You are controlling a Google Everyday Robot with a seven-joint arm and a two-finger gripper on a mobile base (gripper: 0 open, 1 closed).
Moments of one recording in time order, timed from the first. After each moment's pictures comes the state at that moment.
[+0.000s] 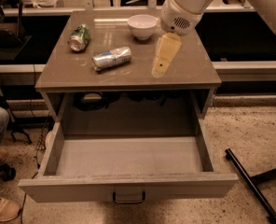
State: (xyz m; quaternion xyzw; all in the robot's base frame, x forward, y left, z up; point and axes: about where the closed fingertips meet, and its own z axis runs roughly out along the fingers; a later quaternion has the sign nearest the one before) arm 0.614 -0.057 0.938 -0.66 0.72 0.05 0.22
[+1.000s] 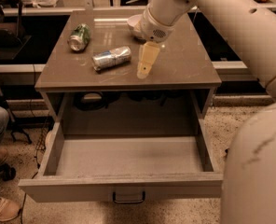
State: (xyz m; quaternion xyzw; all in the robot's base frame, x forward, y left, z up) arm 0.678 -0.010 0.888 -0.72 0.65 0.06 0.25
